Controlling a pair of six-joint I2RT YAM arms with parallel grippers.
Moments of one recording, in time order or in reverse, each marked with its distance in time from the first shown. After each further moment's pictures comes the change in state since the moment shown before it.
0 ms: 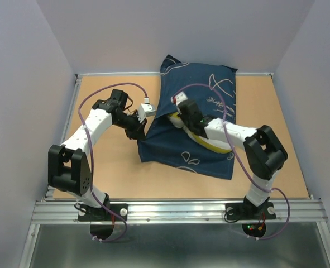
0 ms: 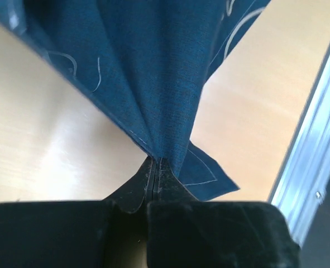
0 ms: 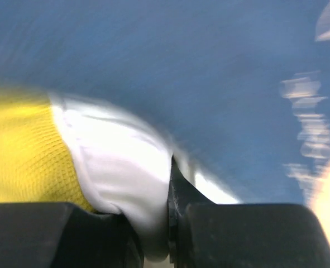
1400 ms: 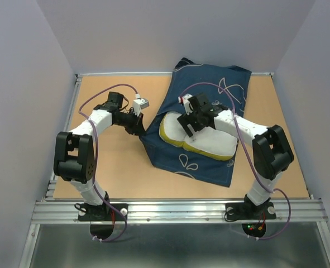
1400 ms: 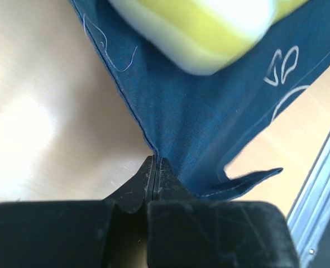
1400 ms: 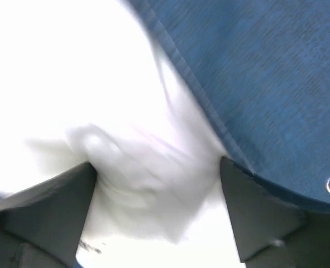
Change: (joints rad) left arm 0.094 0.123 -0.112 0.343 0.054 -0.274; right arm -0.049 -0.022 0.040 -0.300 -0.340 0.042
